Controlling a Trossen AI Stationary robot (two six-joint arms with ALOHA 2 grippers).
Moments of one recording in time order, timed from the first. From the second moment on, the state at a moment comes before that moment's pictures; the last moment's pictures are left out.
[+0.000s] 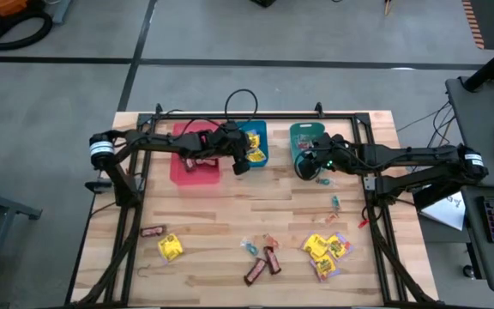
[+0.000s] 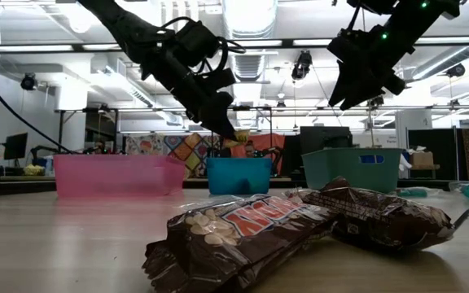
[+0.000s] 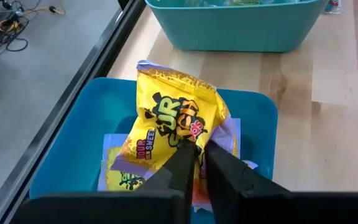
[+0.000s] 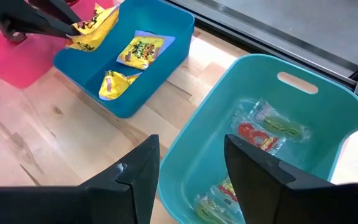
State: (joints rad) left arm 0.32 1.72 1.05 0.01 -0.14 0.17; right arm -0.14 1.08 0.76 -0.50 0.46 0.57
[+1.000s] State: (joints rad) left arm 0.32 1.72 1.05 -0.06 -0.15 -0.02; right arm -0.14 1.08 0.76 -0.49 0.43 0.58
